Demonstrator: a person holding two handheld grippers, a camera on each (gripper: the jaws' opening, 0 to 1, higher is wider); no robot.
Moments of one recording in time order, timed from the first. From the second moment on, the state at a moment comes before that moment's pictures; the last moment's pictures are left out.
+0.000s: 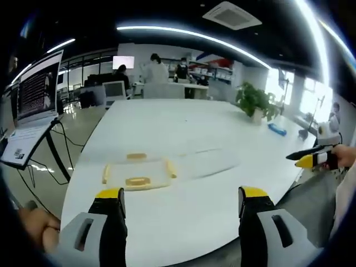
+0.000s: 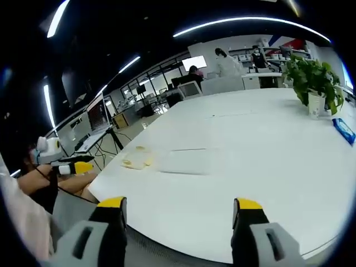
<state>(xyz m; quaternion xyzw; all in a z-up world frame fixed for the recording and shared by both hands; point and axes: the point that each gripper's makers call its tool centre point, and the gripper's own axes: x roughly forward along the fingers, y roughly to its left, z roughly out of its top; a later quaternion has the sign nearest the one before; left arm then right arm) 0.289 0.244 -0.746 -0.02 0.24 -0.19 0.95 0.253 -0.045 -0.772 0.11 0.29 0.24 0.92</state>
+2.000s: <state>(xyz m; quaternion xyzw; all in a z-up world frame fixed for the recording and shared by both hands) 0.286 0.251 -0.768 -0.02 0.27 -0.18 0.95 0.258 -0.046 -0.771 0.09 0.28 0.24 0.93</state>
